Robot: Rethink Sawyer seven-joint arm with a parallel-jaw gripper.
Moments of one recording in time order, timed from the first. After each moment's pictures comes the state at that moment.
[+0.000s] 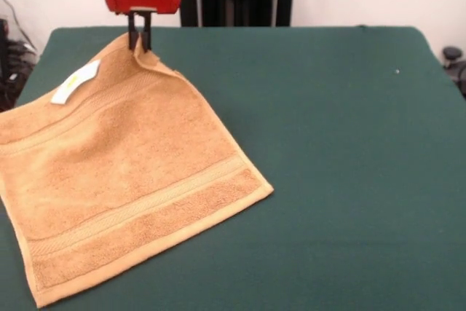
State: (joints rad) arm -0.60 -0.73 0.22 1.81 -0.60 0.57 1.62
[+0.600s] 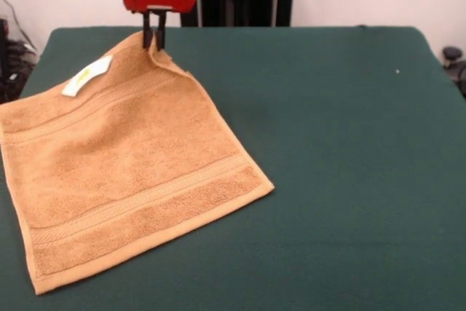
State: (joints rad) arm -0.54 -0.73 0.17 1.84 -0.60 0.49 1.62
